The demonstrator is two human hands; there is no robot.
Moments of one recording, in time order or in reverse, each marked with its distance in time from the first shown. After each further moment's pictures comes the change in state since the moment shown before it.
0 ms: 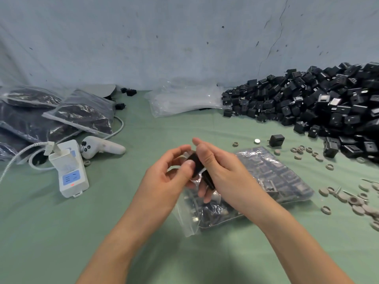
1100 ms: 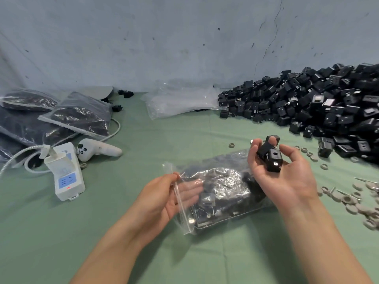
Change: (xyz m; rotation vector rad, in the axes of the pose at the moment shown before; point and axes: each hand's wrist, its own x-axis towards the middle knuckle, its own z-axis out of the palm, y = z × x) left_hand 0.006 -0.023 0.000 -0.497 0.018 -0.559; right_hand -0.016 0.009 -0.084 1.447 0.519 0.111
